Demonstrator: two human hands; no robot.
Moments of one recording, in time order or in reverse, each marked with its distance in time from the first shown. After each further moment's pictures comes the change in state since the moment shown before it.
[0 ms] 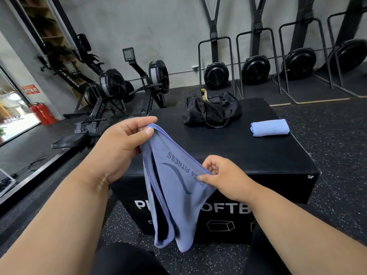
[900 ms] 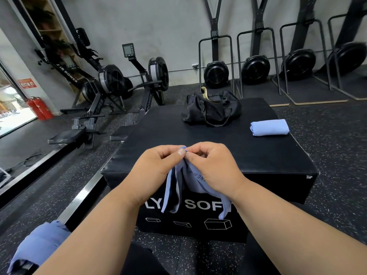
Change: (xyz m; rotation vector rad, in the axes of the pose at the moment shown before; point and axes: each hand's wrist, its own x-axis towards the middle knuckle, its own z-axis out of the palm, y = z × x) left_hand -0.025 -0.048 0.045 0.281 -0.094 -0.073; right_hand -0.002 -0.059 0.024 0.172 0.214 -0.145
